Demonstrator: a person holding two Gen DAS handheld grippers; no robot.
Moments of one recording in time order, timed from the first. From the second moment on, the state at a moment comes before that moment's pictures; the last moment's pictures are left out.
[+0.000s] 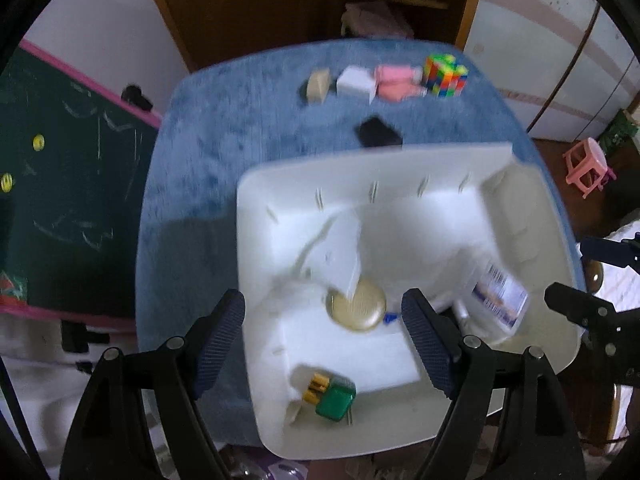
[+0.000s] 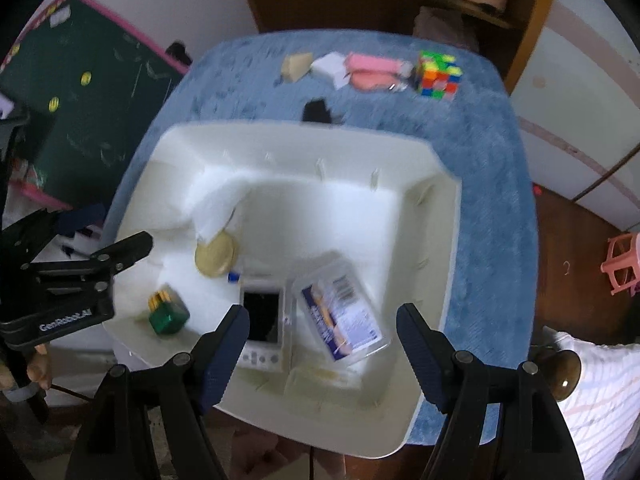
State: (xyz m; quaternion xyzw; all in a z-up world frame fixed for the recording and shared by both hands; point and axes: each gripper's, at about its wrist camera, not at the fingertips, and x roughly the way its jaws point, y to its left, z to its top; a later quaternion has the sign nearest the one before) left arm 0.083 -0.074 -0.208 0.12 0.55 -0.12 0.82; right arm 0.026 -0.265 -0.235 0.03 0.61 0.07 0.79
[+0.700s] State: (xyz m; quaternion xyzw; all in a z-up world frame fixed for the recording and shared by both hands) left arm 0.270 -0.106 -0.100 0.15 0.46 -0.12 0.87; right arm 0.208 -0.362 -0.109 0.01 0.52 -0.02 0.85
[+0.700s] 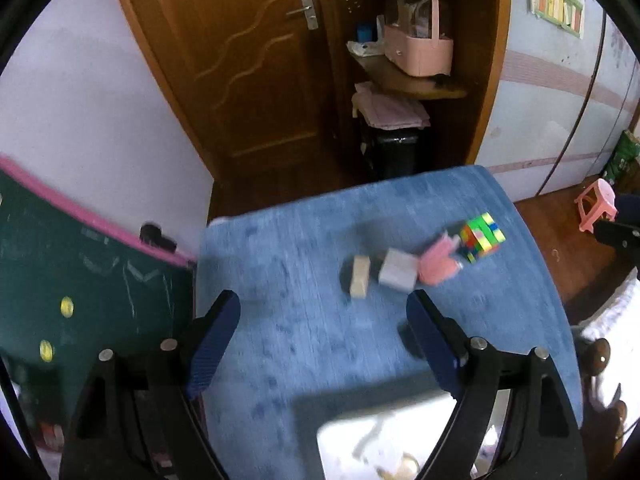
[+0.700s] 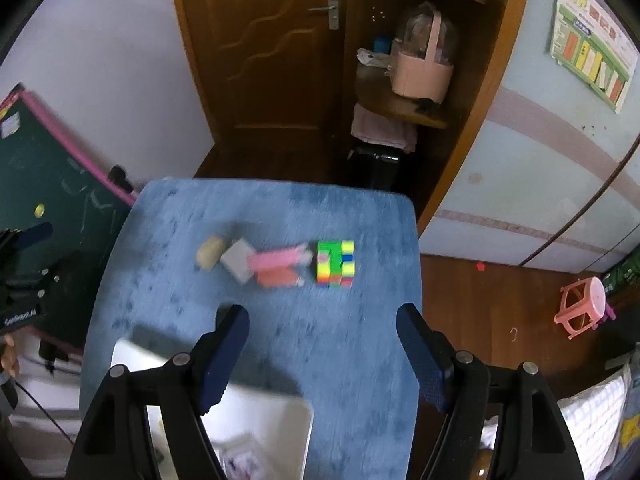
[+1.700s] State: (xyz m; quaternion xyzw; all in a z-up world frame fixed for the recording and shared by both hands) left arm 0.398 -0.146 -0.333 0.15 0.61 -0.13 0.76; right arm 0.367 -0.397 -0.354 0.08 0.67 -0.04 0.74
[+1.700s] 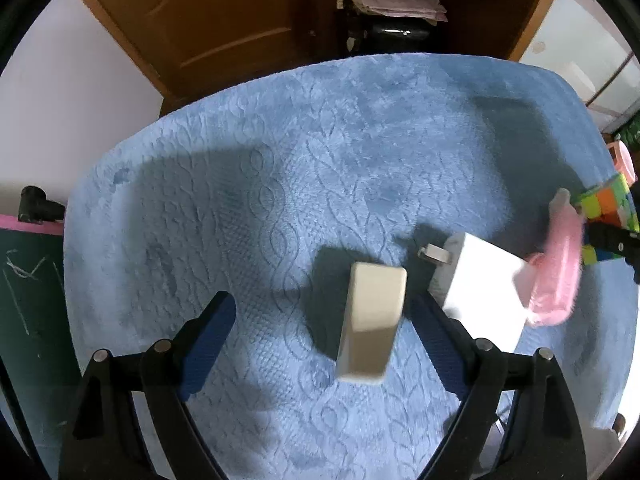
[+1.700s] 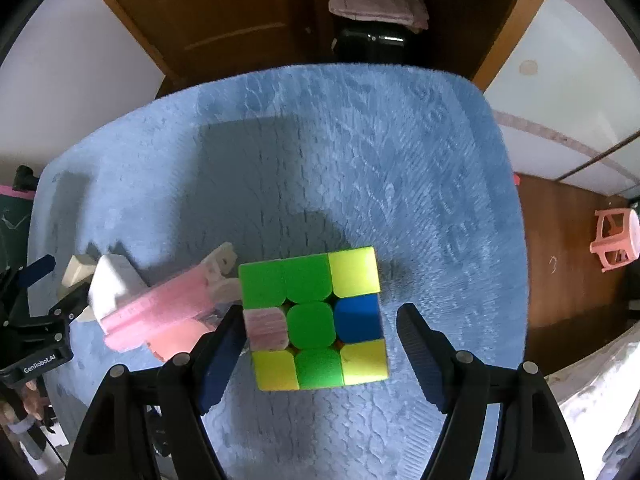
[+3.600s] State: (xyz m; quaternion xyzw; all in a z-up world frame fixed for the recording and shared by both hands) left arm 0.137 -0.111 -0.207 0.13 0.55 -0.15 0.81; right arm 0.048 -0.272 -0.242 0.10 0.60 0.04 0.80
